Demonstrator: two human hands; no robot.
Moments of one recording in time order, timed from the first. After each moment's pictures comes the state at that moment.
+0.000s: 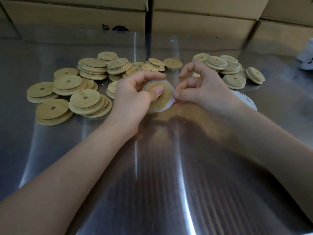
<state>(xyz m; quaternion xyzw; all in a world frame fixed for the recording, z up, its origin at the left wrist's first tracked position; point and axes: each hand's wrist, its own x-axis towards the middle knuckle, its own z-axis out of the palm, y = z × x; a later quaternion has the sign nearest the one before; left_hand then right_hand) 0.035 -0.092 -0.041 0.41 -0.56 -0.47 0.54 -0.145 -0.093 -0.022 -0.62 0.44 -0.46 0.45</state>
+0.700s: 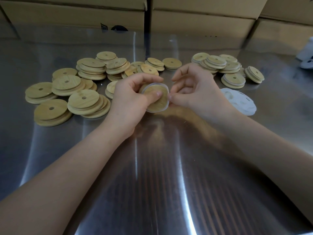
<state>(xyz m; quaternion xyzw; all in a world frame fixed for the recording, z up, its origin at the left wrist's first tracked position) 0.038 -0.097 -0.046 0.41 -0.59 -0.45 0.53 -0.128 -0.085 -0.025 -0.65 0.49 -0.46 0.35</state>
